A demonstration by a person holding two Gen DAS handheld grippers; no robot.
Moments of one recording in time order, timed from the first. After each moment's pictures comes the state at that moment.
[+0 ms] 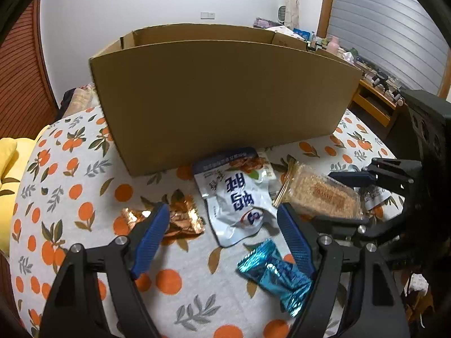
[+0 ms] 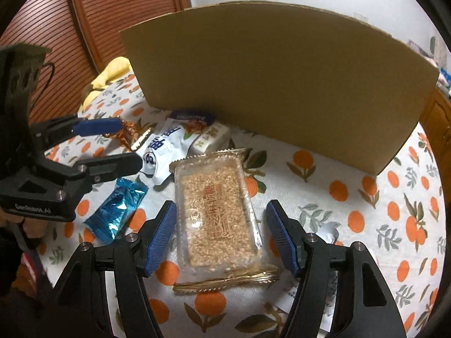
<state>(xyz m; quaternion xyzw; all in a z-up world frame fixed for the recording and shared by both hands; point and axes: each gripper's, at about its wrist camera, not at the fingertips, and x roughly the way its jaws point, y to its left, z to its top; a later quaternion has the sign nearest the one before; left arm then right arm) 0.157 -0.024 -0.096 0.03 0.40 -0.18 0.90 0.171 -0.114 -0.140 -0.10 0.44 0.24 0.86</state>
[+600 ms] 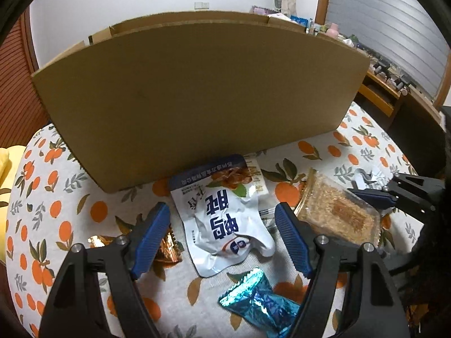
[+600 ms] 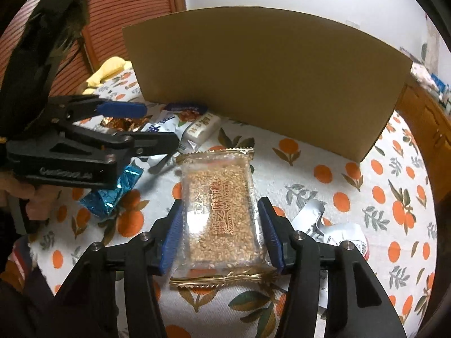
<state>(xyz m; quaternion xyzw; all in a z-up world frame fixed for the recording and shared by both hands) 0.186 -0.051 -0.106 0.05 0.42 -0.18 0.89 0.147 -0.125 -0.141 -0.12 0.42 0.22 0.87</state>
